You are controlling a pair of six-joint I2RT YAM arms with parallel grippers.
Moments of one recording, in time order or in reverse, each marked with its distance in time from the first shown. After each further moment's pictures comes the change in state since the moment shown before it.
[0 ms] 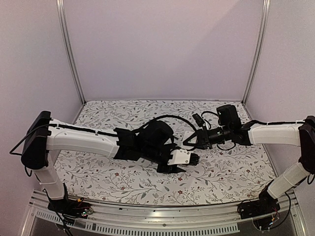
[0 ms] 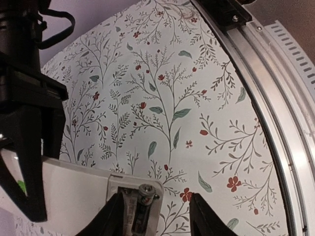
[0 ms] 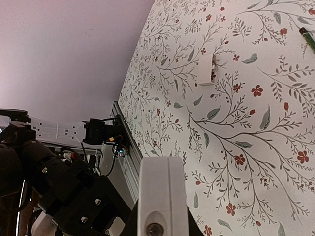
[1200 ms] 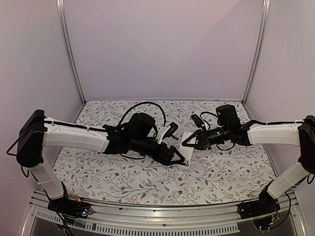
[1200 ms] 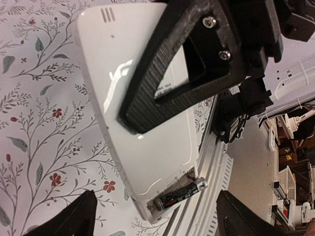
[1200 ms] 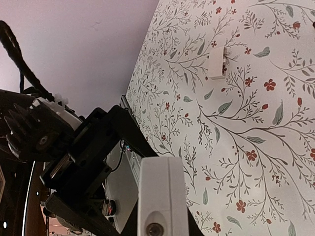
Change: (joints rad) left arm 0.143 -0.090 -0.157 0.176 0.214 -1.149; right arm 0.006 0.008 0.004 0.009 -0.047 0.023
